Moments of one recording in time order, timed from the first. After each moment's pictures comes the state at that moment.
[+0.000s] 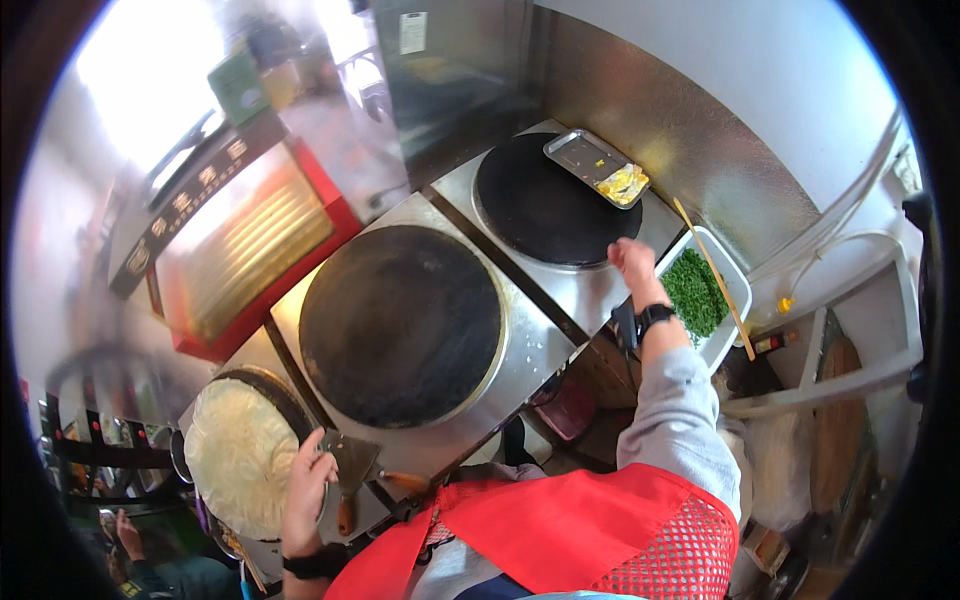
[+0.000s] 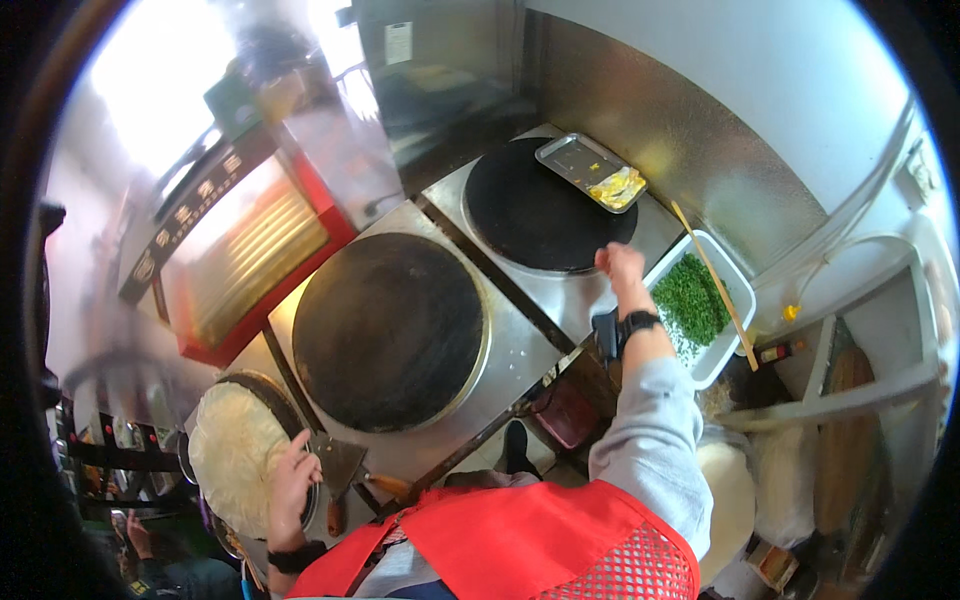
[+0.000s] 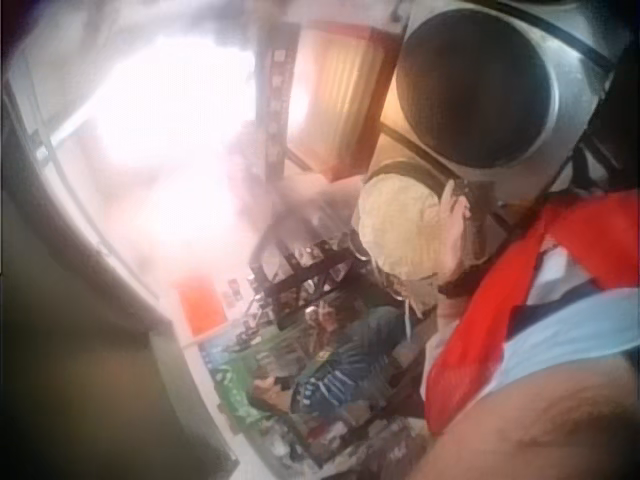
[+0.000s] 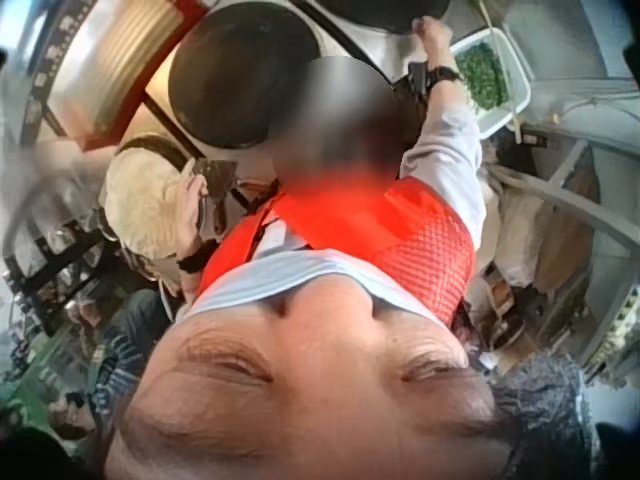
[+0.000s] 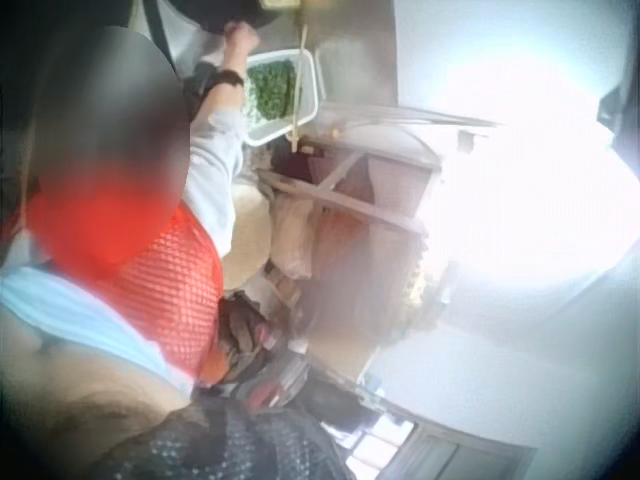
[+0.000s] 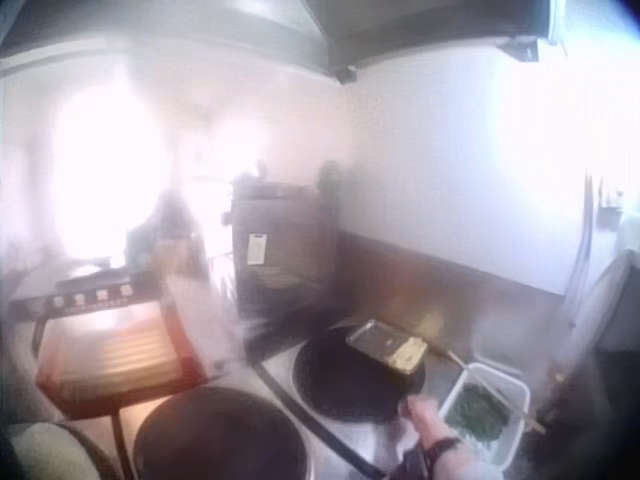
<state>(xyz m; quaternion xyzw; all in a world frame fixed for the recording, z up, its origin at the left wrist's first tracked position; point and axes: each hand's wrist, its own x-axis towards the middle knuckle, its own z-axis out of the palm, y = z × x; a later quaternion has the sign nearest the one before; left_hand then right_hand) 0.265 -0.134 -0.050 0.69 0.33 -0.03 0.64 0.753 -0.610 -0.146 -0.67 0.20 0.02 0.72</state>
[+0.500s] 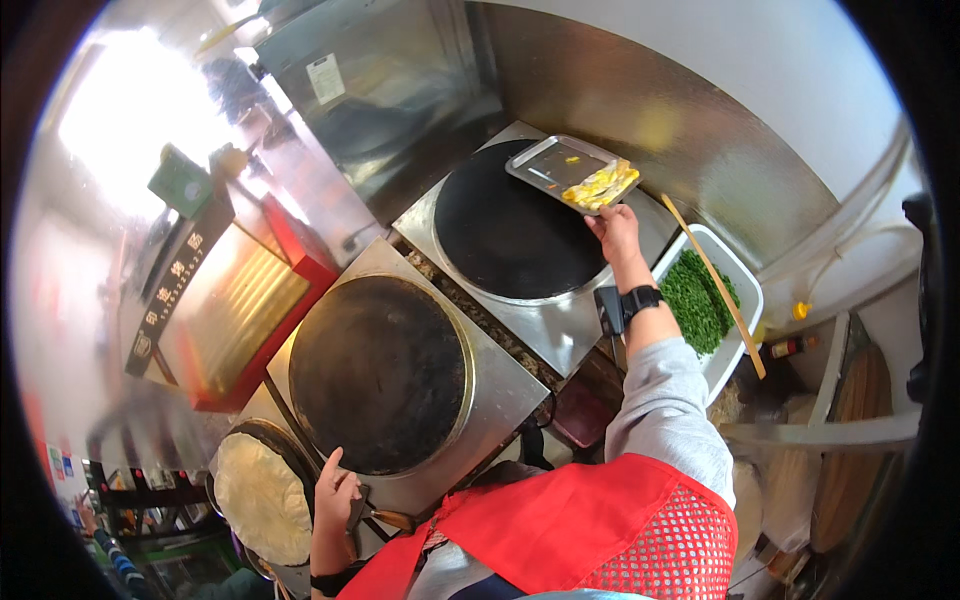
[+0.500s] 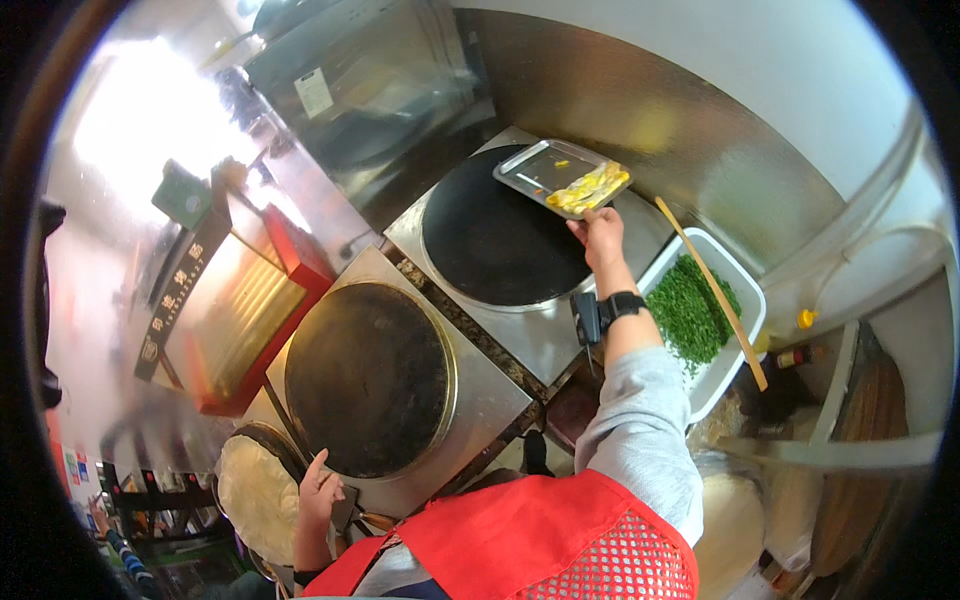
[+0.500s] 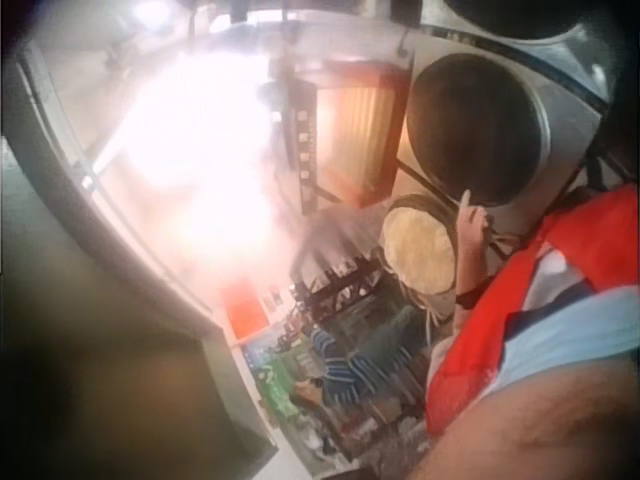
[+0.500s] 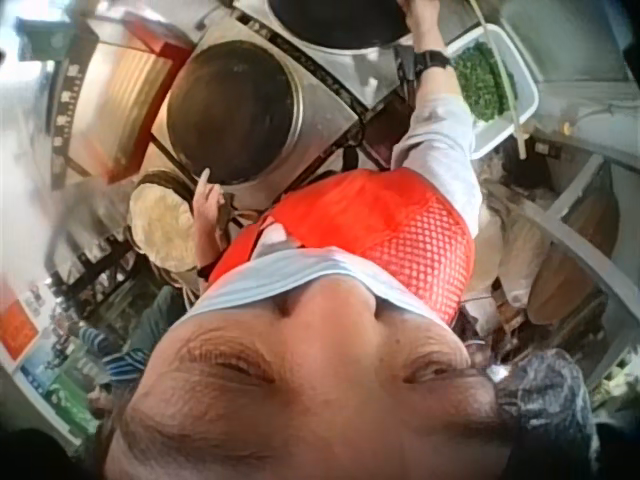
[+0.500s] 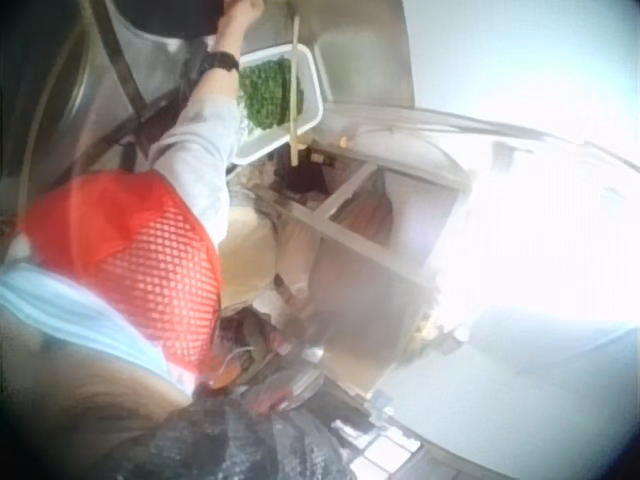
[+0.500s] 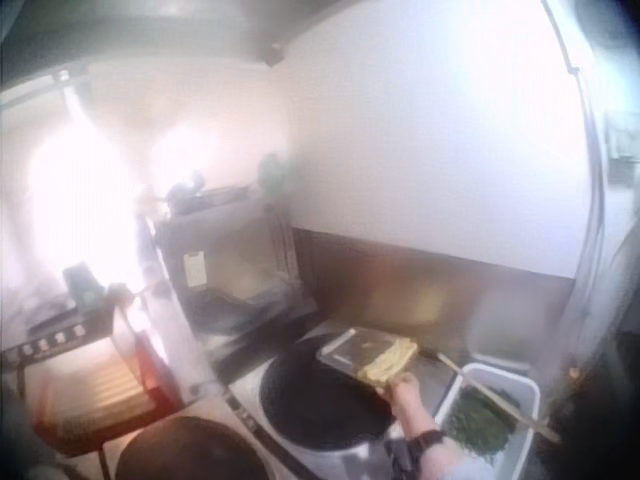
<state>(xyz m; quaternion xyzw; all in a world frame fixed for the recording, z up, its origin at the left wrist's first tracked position) 0.355 -0.213 -0.033 0.74 0.32 -0.02 0.59 0.843 -0.621 -0.130 -0.47 0.12 -0.02 0.88</state>
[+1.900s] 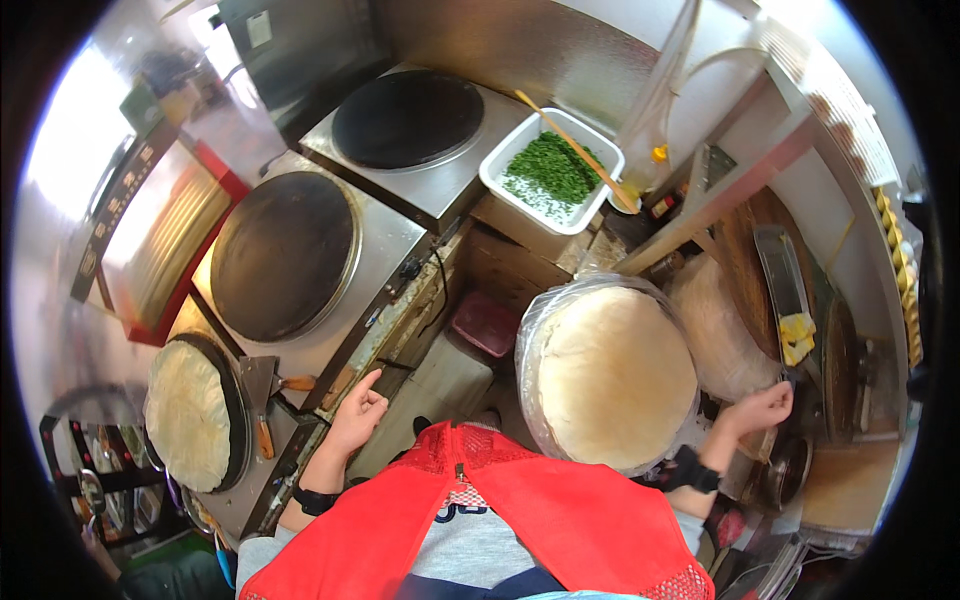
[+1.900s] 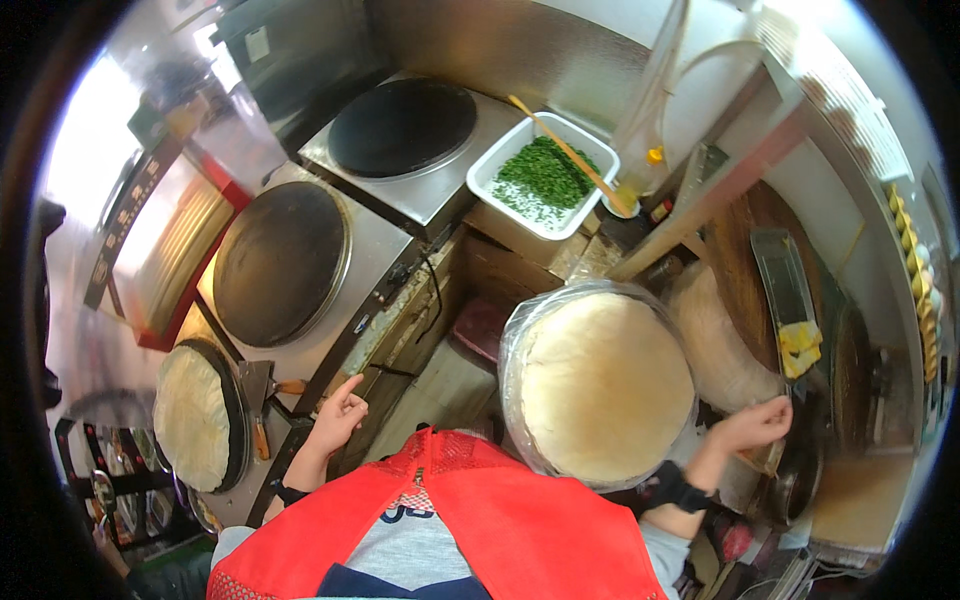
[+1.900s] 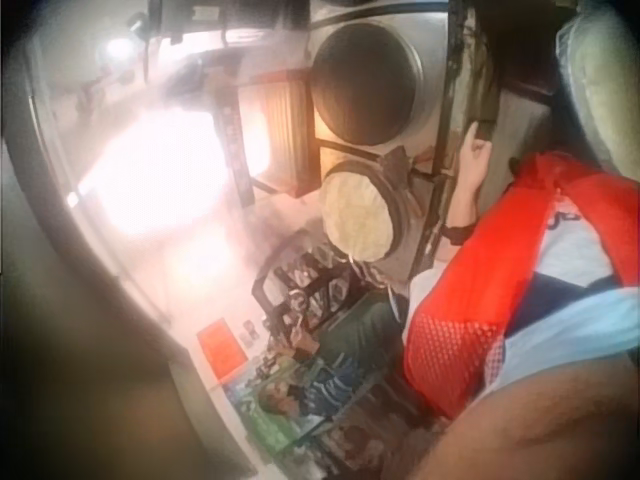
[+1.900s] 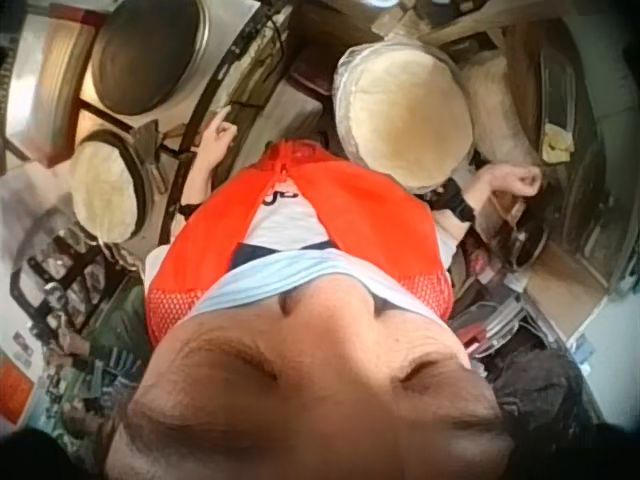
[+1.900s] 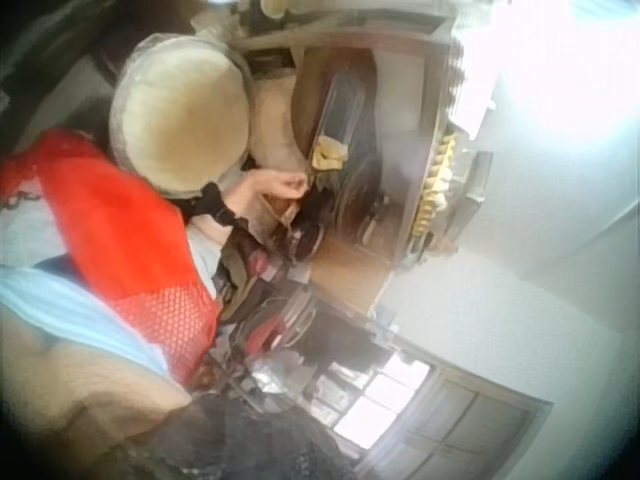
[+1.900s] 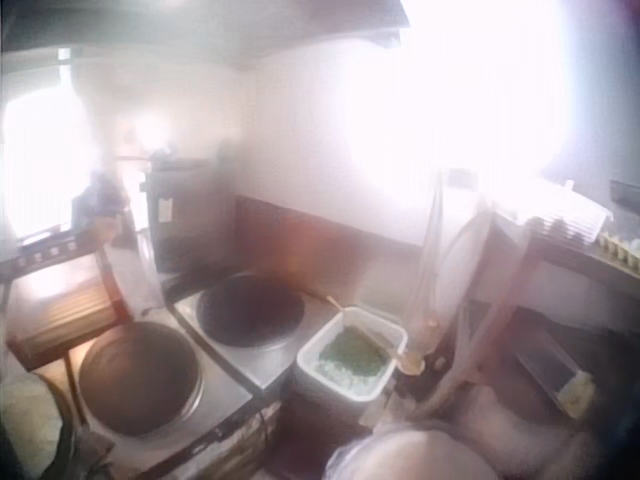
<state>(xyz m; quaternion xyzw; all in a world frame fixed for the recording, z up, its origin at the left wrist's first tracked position) 0.238 -0.369 -0.086 0.75 0.10 -0.24 0.61 0.204 -0.967 -0.006 -0.63 0.37 -0.61 0.31</state>
